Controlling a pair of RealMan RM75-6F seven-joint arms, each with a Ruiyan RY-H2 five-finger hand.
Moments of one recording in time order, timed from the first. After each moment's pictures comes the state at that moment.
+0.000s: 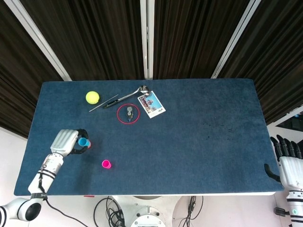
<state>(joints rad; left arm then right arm) -0.53 -1.27 -0.08 -1.62 1.20 1.05 0.11 0.03 -1.06 0.07 -1.74 -1.38 1.44 -0.16</state>
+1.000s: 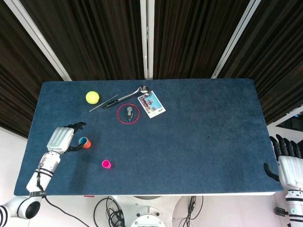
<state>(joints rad) -0.50 -1.29 -0.10 -1.55 1.25 1.08 0.05 0.04 -1.05 0.08 -1.77 -1.36 1.44 -0.19</state>
